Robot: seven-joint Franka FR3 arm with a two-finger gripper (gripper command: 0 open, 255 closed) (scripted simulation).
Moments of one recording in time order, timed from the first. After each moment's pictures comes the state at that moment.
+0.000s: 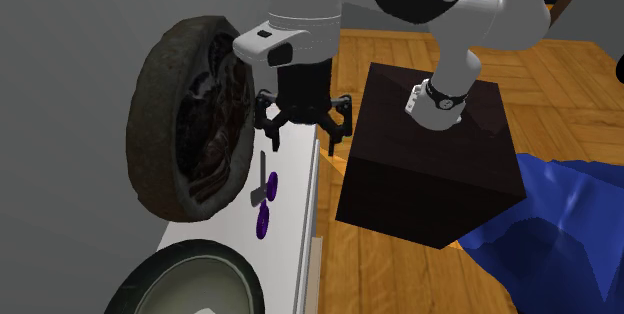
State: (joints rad) arm -0.04 -0.12 -0.63 -2.20 0.21 2.29 -0.98
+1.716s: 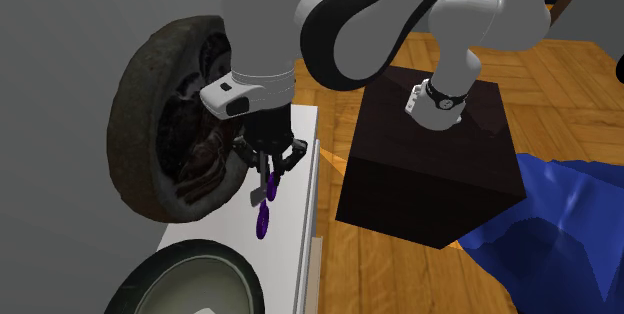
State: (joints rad) arm -0.09 0.19 -0.66 -2.07 0.51 2.35 -1.24
